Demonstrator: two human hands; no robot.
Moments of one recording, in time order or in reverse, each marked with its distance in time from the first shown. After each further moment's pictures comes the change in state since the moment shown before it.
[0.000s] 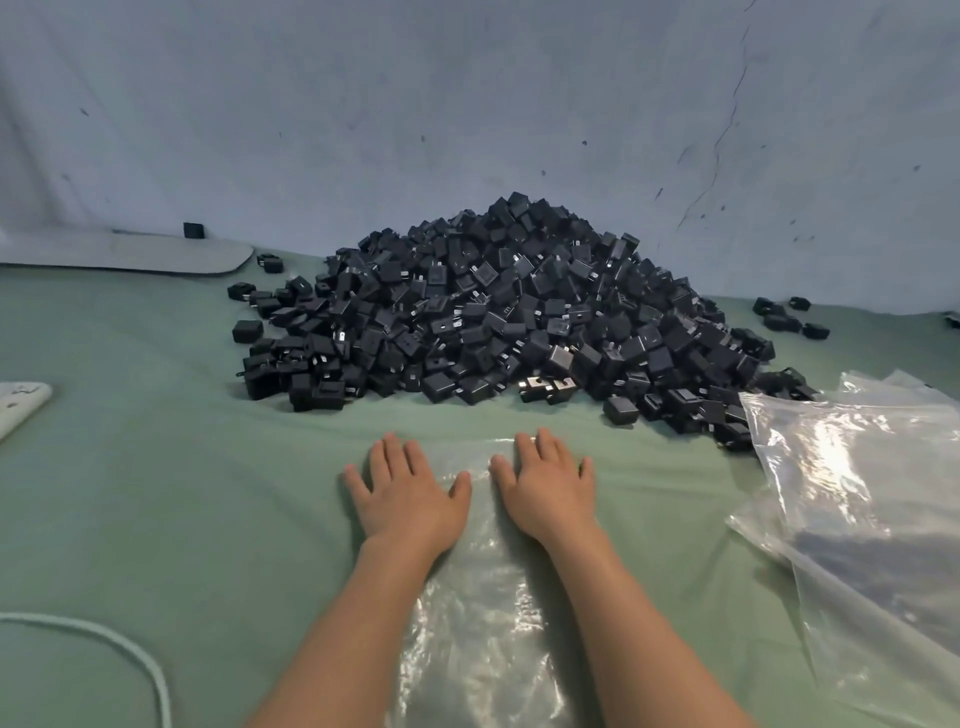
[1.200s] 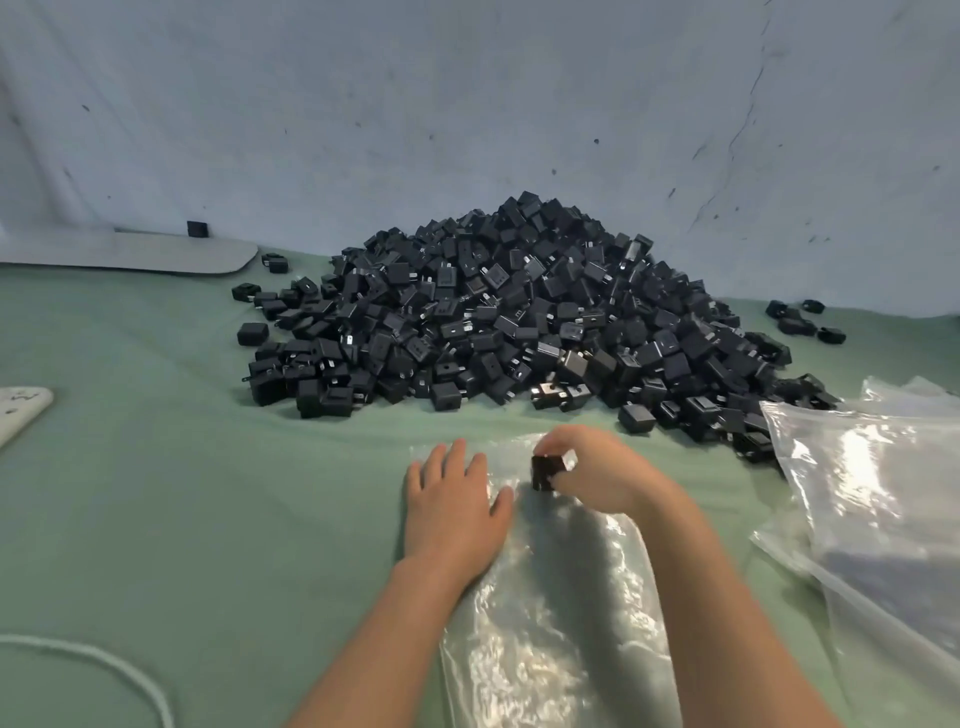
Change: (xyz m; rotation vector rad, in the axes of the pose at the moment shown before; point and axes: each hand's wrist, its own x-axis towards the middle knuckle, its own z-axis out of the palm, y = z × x) left_hand 0.002 0.014 0.010 -0.143 0.196 0.329; right_hand -0.001 0.006 -0.072 0.202 -0.150 -0.159
